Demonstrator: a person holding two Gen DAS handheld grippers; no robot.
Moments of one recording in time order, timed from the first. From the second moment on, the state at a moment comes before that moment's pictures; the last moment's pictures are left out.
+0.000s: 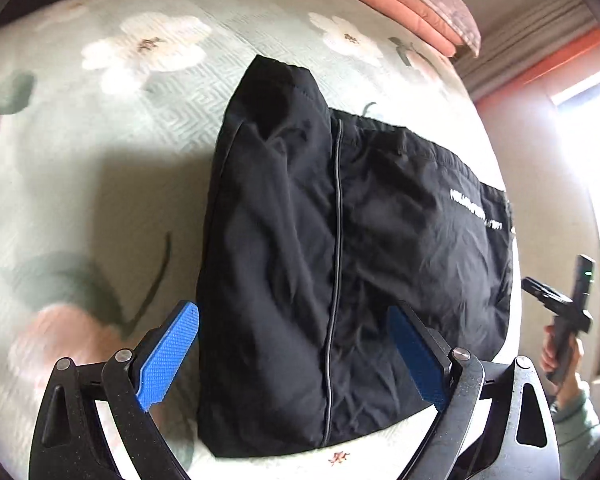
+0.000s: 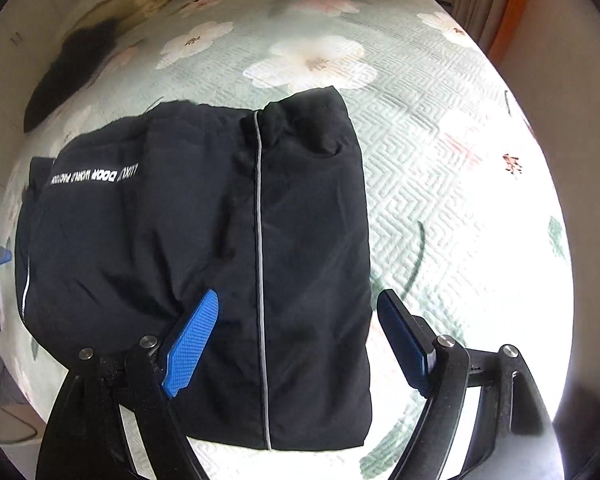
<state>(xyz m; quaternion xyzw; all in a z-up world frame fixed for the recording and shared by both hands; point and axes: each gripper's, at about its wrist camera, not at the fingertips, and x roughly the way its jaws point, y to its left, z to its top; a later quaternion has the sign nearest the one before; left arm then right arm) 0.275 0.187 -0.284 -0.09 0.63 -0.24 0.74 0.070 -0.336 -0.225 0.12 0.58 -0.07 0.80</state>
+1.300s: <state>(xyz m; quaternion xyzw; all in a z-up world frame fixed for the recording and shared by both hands) 0.290 0.133 -0.372 -0.25 0.65 -0.30 0.65 0.128 -0.361 -0.340 0.31 0.56 0.11 0.76</state>
